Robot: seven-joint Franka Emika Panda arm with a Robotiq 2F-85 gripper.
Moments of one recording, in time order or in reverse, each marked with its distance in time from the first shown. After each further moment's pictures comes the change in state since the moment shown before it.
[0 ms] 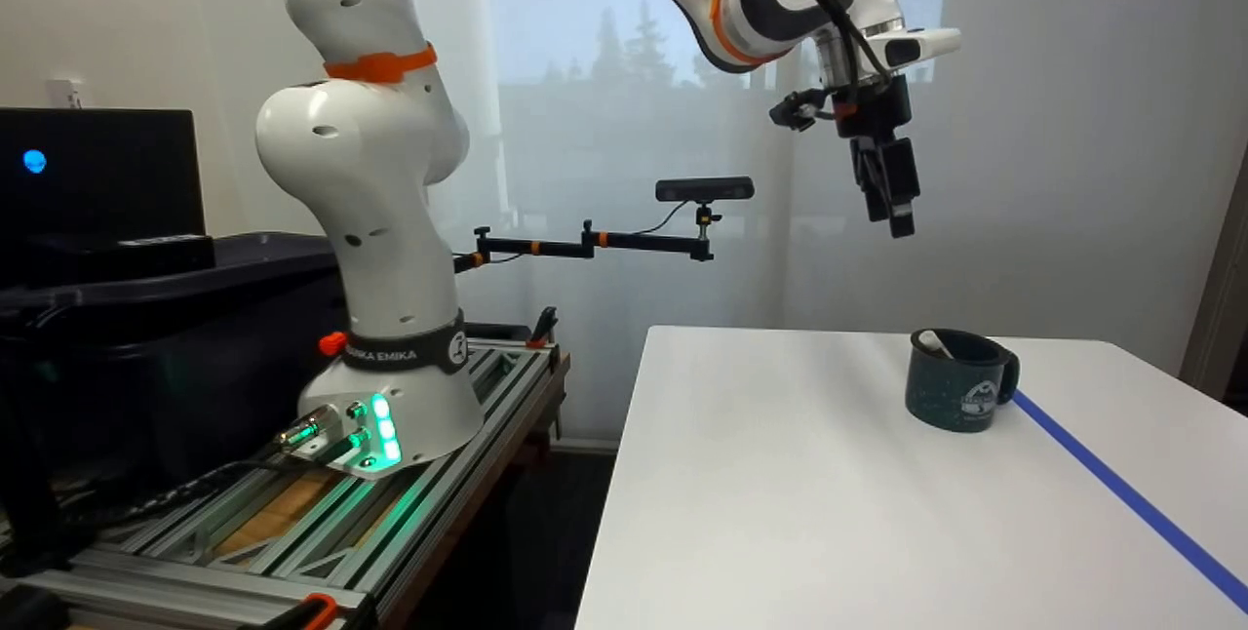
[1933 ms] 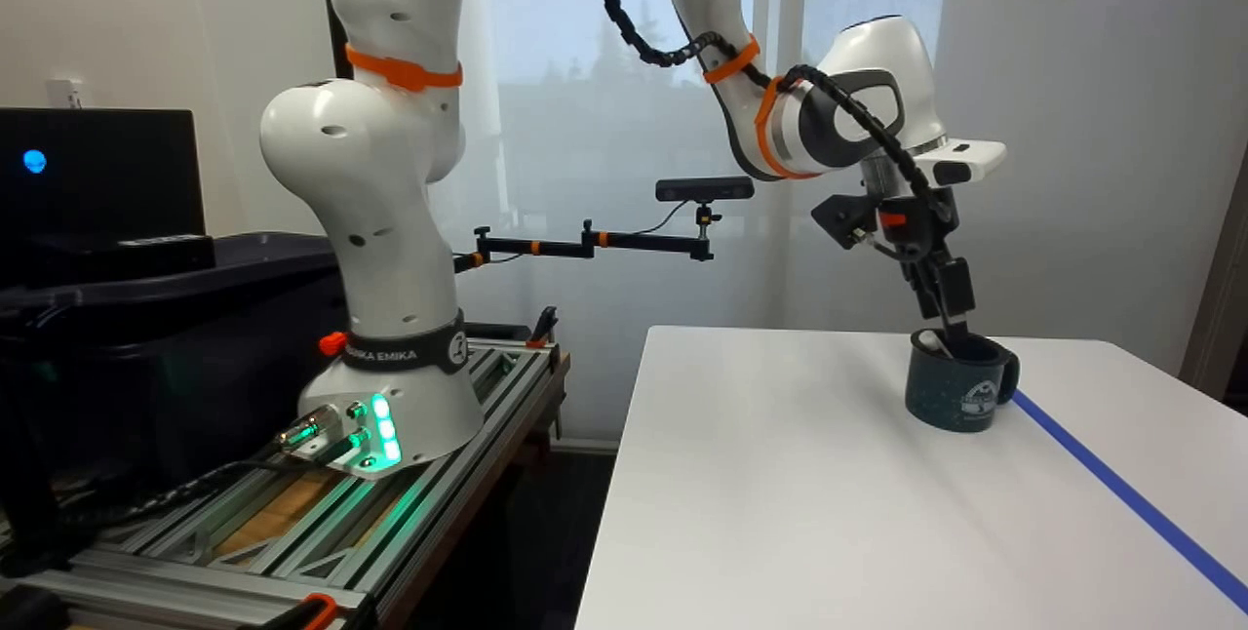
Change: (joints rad) arm 0.053 0.347 -0.131 0.091 -0.211 0.331 0.106
